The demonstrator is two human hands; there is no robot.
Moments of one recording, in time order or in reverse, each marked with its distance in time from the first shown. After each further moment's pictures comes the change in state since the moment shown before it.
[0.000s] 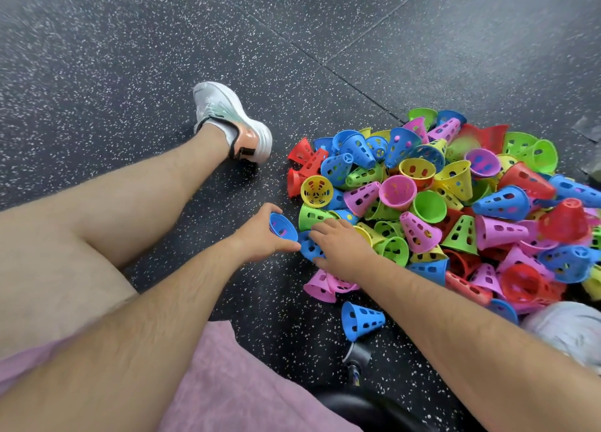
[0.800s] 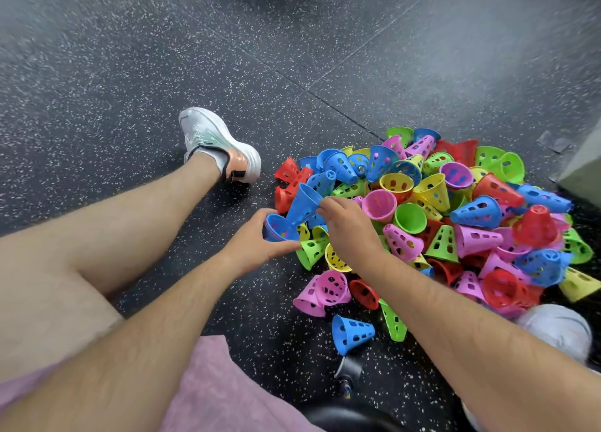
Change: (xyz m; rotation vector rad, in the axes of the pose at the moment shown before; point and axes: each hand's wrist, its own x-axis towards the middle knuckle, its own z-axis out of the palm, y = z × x) left_hand -0.016 0.025 -0.002 -0.115 0.076 0.182; right_hand -0.011 0.023 -0.043 0.455 0.656 0.221
